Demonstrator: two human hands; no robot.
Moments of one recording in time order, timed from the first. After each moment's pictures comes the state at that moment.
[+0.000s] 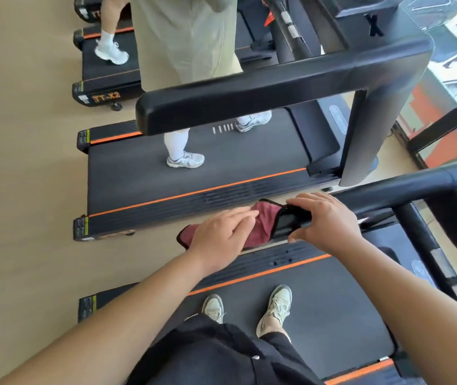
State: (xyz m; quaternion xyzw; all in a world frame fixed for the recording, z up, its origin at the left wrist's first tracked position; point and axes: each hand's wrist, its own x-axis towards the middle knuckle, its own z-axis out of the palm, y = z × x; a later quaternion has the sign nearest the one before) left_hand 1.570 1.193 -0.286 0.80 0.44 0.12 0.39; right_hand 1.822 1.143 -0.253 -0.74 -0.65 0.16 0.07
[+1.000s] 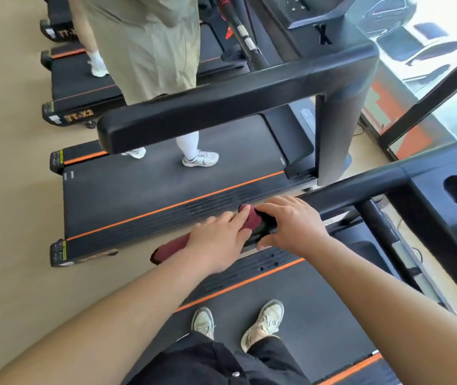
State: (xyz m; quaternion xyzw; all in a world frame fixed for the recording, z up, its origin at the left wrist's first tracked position) left_hand 1.638 1.202 -0.269 0.88 0.41 -0.11 0.23; right_hand 1.834 1.143 -0.247 -0.71 -0.69 0.14 0.05
